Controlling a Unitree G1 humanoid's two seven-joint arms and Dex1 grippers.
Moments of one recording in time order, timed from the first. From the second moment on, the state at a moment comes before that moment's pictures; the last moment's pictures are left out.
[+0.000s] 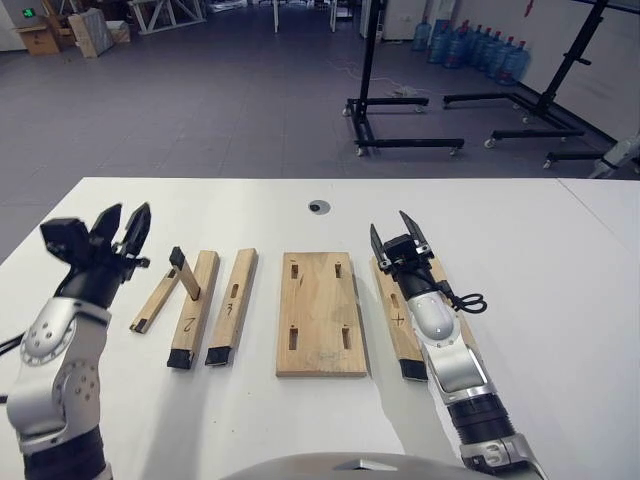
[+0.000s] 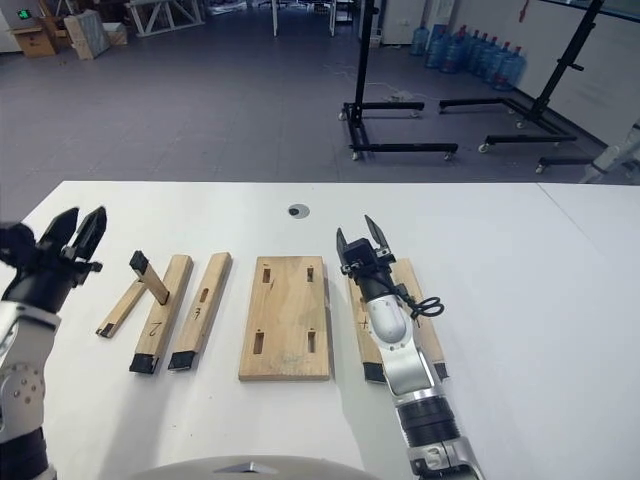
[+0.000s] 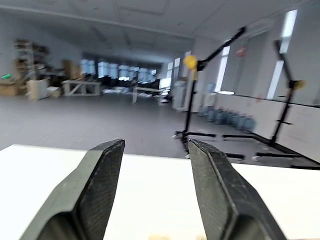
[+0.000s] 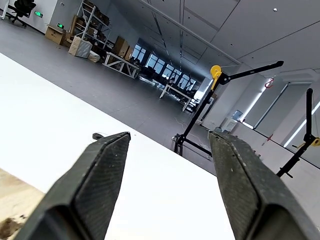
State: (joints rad) left arm 0.12 0.34 0.50 -0.47 -0.55 0.38 -0.30; right arm -0.10 -0.16 0.14 -0.02 -0.33 -0.11 -0.02
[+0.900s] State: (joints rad) left arm 0.40 0.33 0.15 -0.58 -0.22 0.68 -0.17; right arm -0.05 -0.16 0.17 -0.09 -0.38 -0.09 -0.03
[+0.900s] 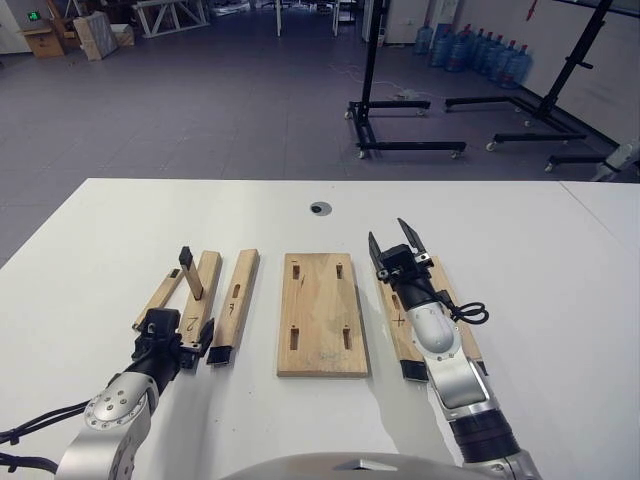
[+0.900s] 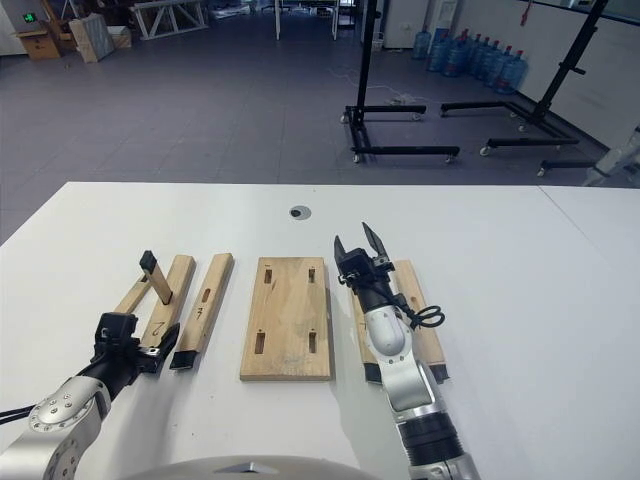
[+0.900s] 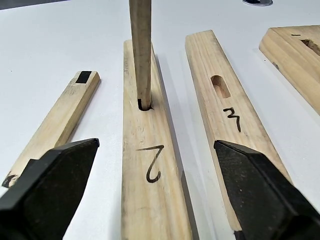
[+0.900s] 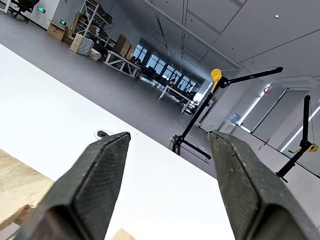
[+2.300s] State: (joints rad) left arm 0.24 0.31 0.15 -0.45 -0.19 0.90 -0.14; right arm -0.08 -0.15 0.17 -0.07 -0.35 -0.07 0.02
